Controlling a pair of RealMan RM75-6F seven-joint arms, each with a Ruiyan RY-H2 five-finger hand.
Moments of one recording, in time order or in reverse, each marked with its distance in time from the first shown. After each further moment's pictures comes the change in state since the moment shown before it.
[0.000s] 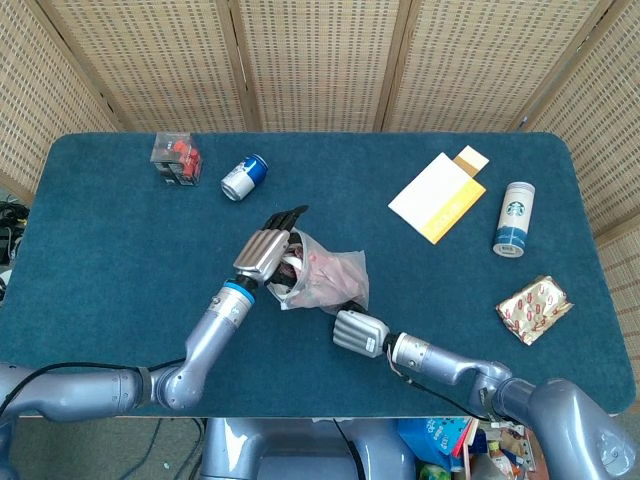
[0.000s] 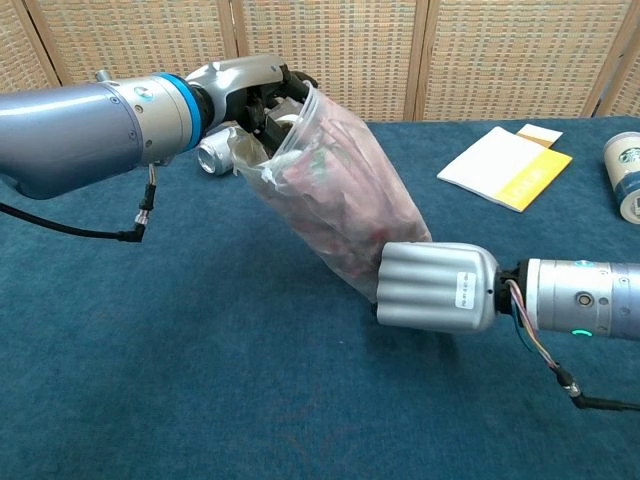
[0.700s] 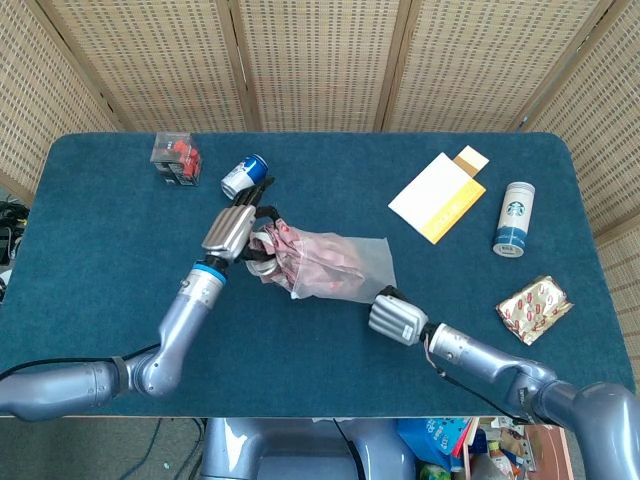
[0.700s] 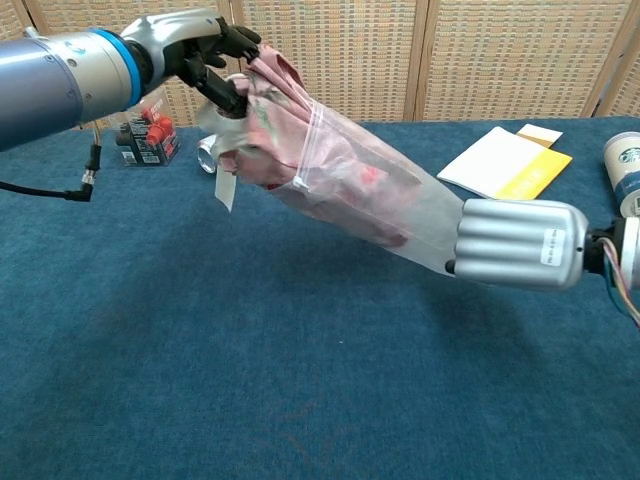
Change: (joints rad) left arm 0.064 0.103 -0.027 0.019 0.058 0.008 -0.105; right arm -0.074 0.180 -0.012 -0.080 0.044 0.045 -0.062
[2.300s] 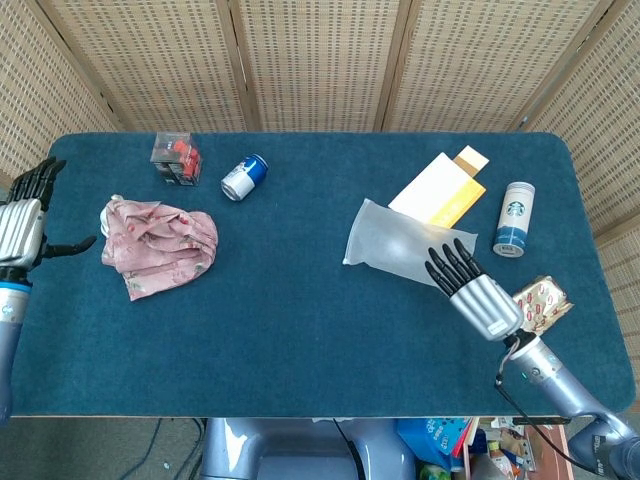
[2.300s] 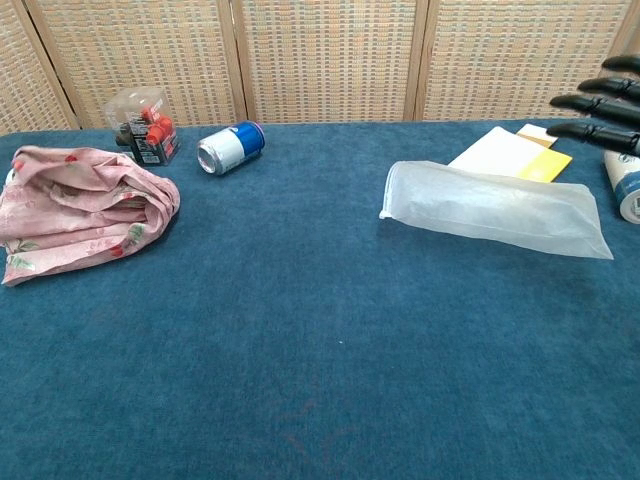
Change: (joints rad) left arm 0.468 0.432 0.134 0.047 0.373 0.205 -0.346; right arm -0.295 0.261 0.108 -0.269 0.174 0.298 0.046
